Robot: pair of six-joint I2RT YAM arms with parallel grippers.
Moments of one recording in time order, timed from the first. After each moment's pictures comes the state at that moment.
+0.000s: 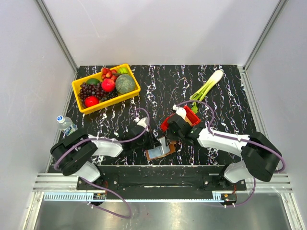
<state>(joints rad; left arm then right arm) -0.87 1.52 0.43 0.46 0.10 -0.99 0.90 1.43 0.78 -0.18 0.26 0.80</state>
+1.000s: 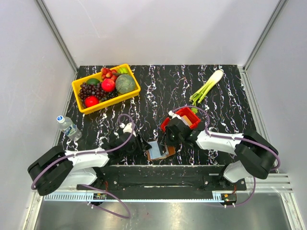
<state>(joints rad) -0.87 1.16 0.25 0.24 -0.07 -1.04 0.89 1.47 0.70 -0.04 -0.03 0.82</state>
